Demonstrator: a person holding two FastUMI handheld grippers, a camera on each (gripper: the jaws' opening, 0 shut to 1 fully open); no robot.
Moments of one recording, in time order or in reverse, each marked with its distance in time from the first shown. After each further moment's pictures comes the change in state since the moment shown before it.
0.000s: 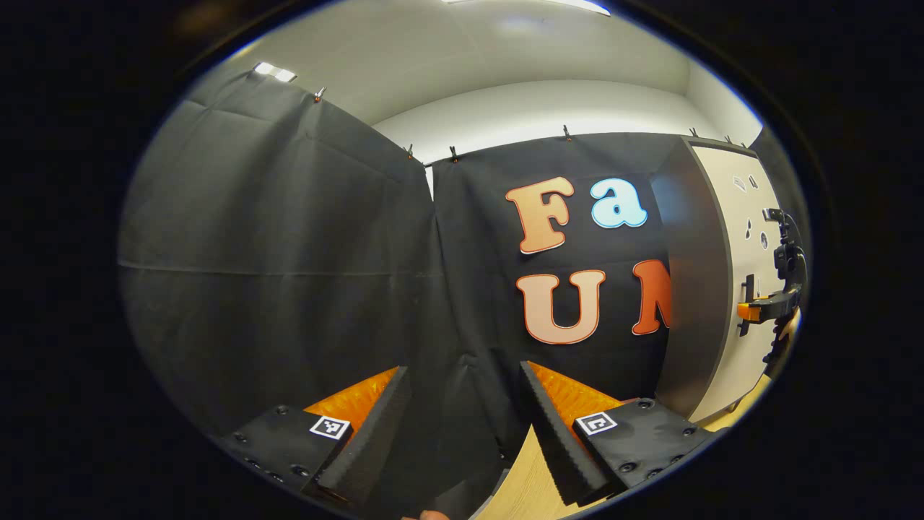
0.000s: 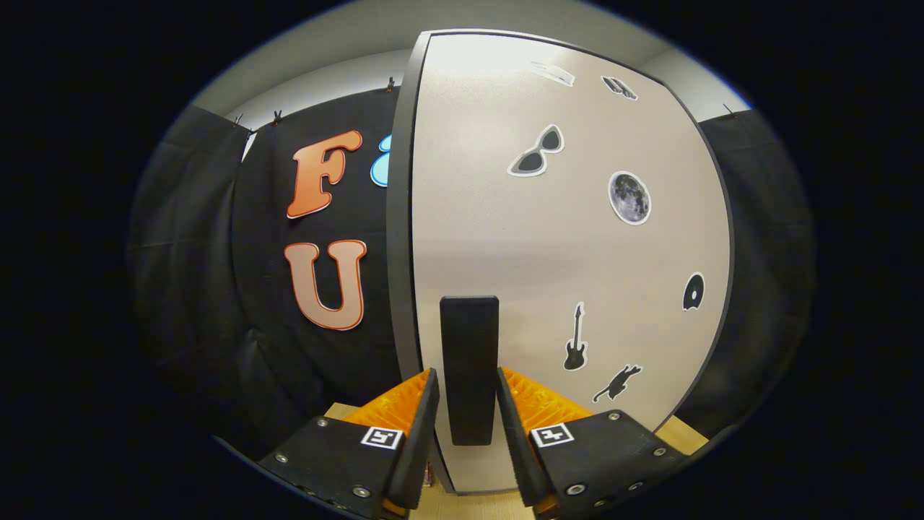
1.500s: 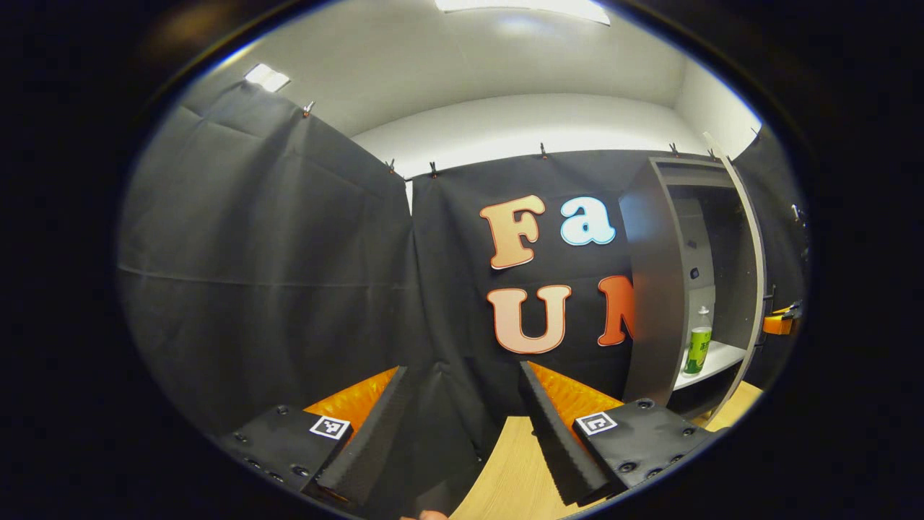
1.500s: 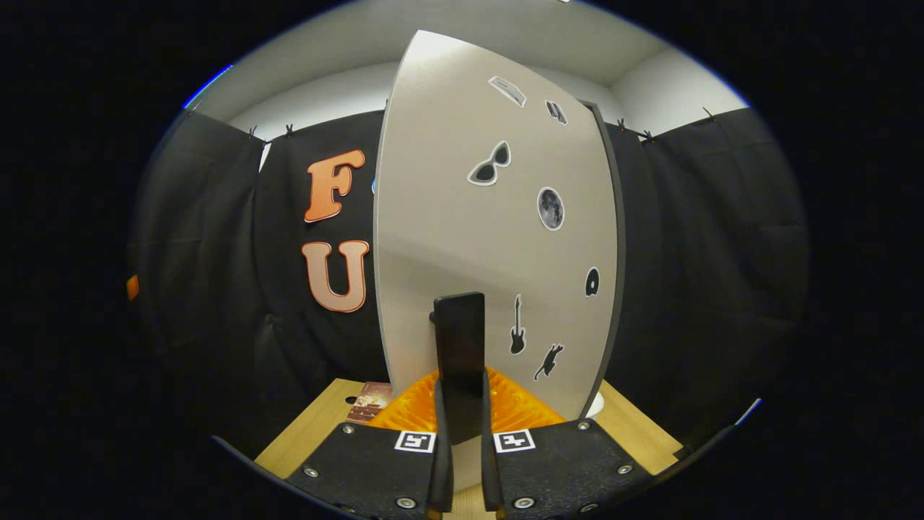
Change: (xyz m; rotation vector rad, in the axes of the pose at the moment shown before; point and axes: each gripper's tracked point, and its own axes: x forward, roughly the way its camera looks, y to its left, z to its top) left arm -0.062 -0.042 0.035 -0.022 -0.052 -0.083; right arm -0.091 -0.038 0.005 -0.028 -0.006 0.014
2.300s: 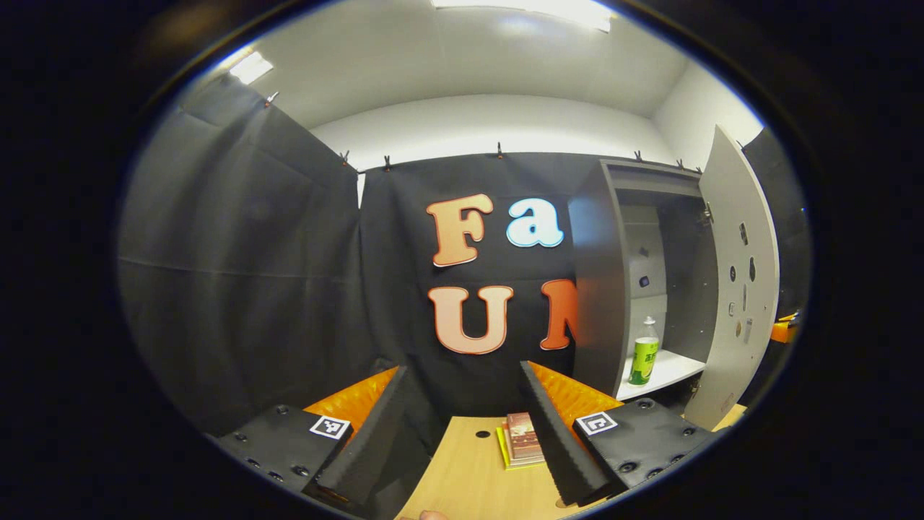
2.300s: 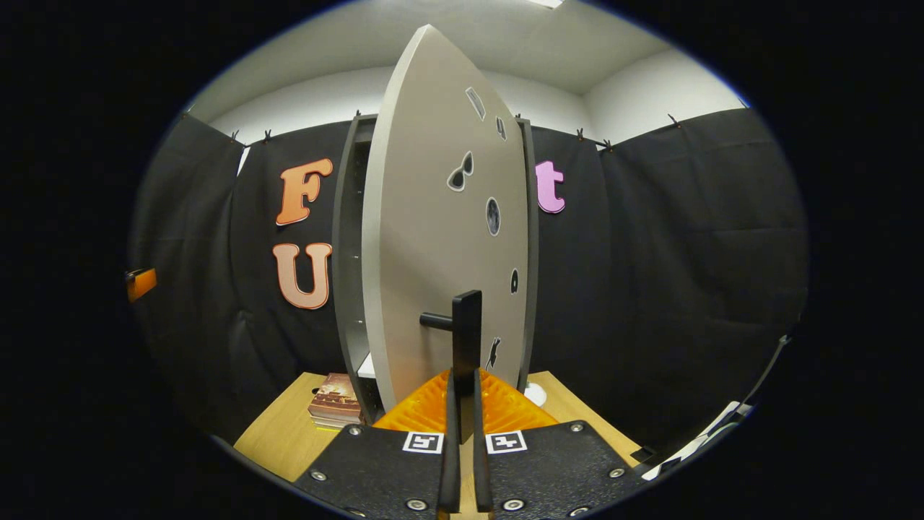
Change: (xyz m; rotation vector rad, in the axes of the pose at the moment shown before) left arm 0.013 -0.116 -0.006 -0.050 0.020 -0.206; right arm -0.054 -0.071 -0.002 0.008 -0.009 -0.099
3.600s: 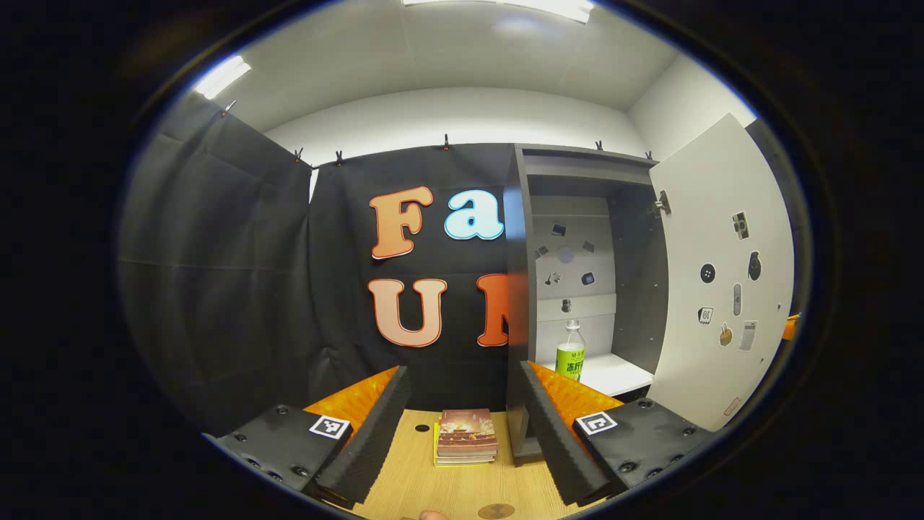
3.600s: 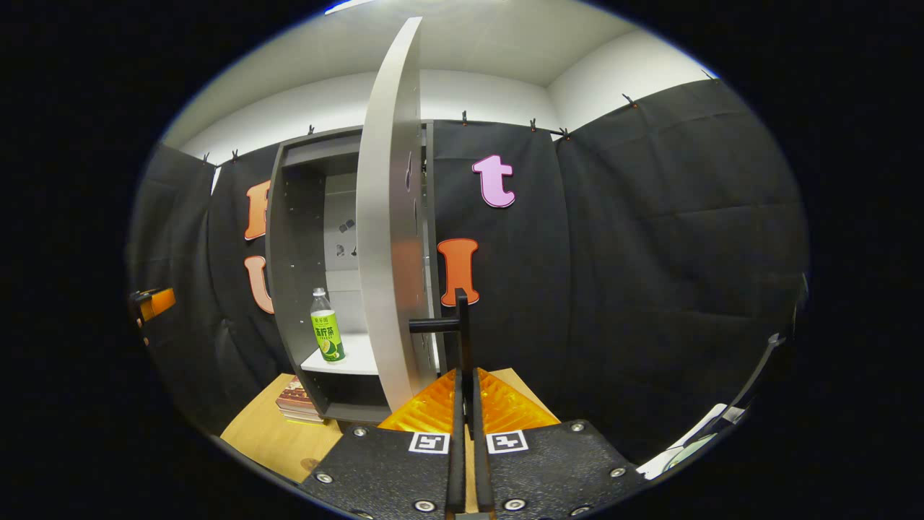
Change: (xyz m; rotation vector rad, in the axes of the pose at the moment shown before) left arm 0.000 -0.170 -0.001 -0.007 0.026 -0.061; right arm -0.020 -0.189 0.000 0.066 -0.011 -0.059
